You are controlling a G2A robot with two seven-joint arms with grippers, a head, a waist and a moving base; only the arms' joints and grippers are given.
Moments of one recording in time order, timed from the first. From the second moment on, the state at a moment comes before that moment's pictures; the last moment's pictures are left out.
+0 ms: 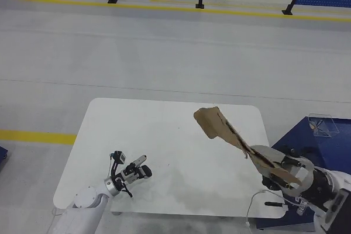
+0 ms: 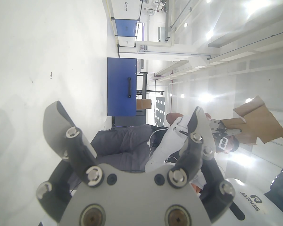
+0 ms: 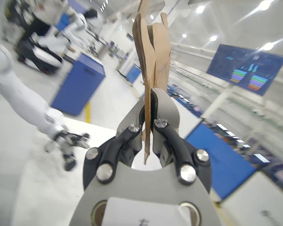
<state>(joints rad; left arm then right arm) 1.14 -1.27 -1.23 -1.00 -0.49 -0.48 -0.94 -1.47 -1.11 1.77 -2.21 -1.11 -1.01 -0.34</state>
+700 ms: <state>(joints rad) 1.14 -1.27 -1.23 -1.00 -0.49 -0.48 -0.94 -1.37 -1.01 1.31 -1.86 0.43 -0.87 0.62</state>
